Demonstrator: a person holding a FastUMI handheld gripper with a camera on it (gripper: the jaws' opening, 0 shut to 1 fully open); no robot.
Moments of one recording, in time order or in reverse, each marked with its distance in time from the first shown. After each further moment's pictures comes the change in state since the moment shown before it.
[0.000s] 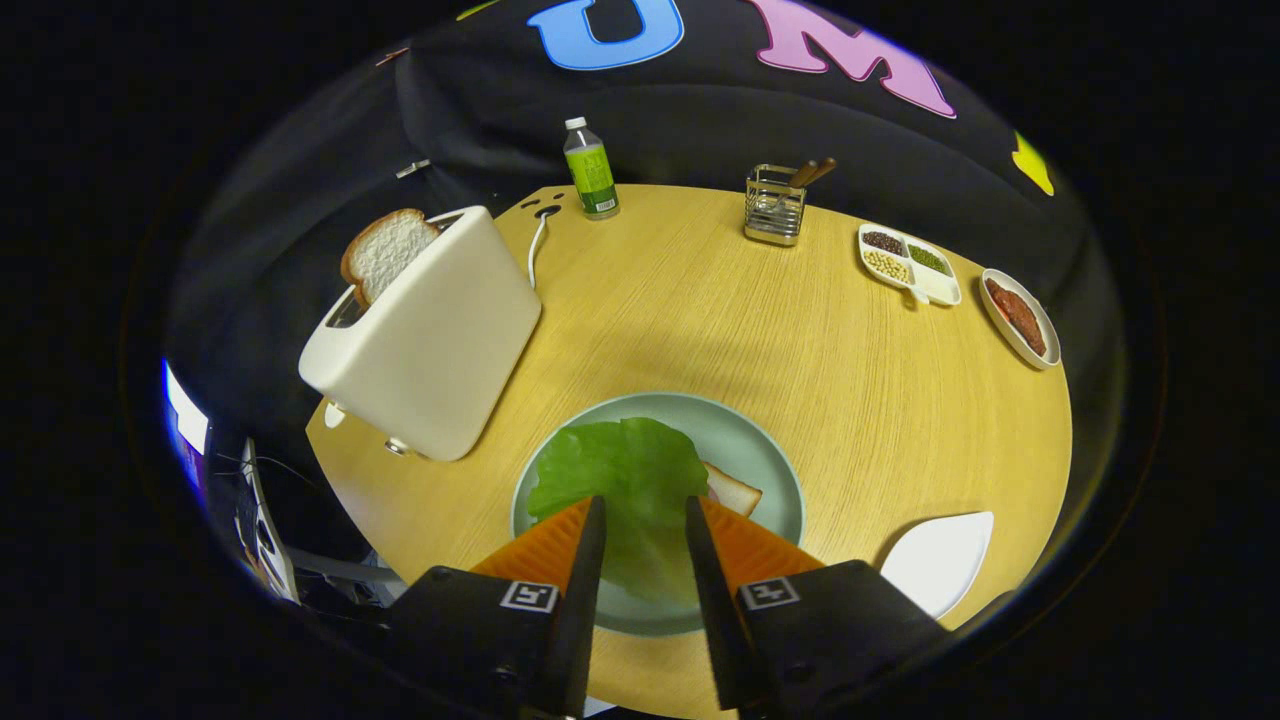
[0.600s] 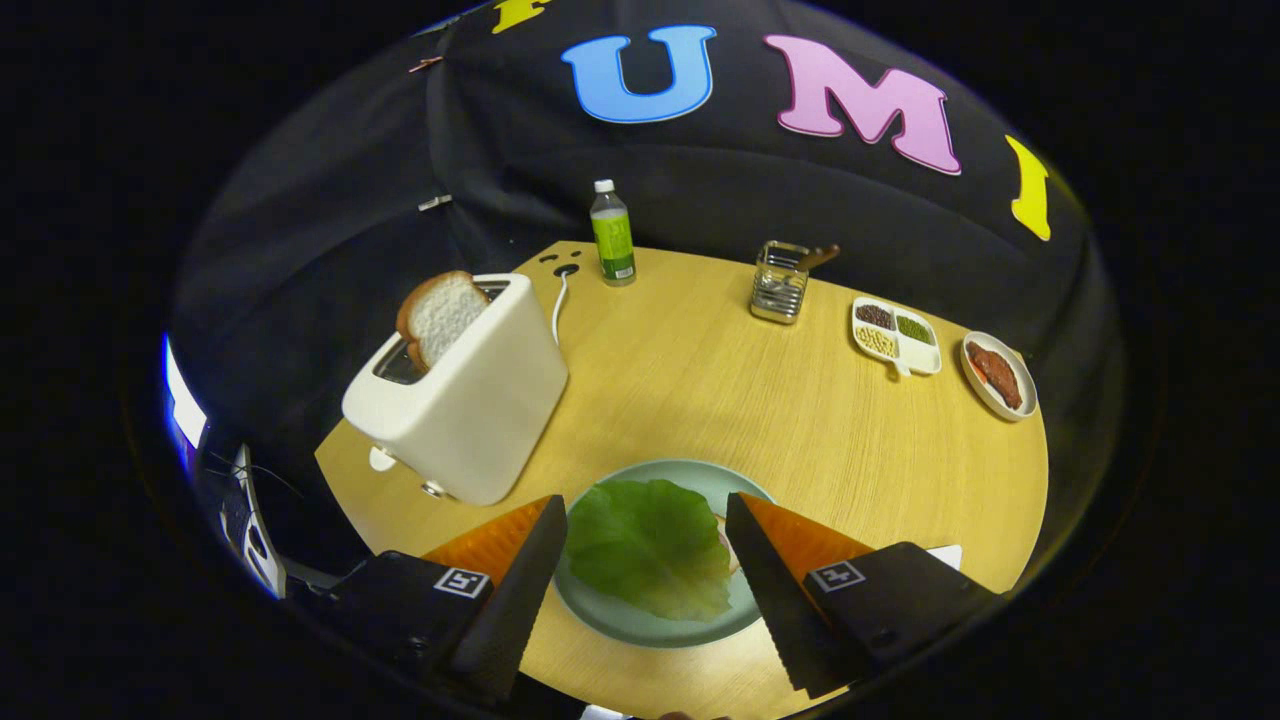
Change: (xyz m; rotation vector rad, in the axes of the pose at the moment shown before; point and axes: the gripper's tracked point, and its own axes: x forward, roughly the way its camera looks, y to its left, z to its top) arm -0.049 0.045 0.066 -0.072 -0.213 0.003
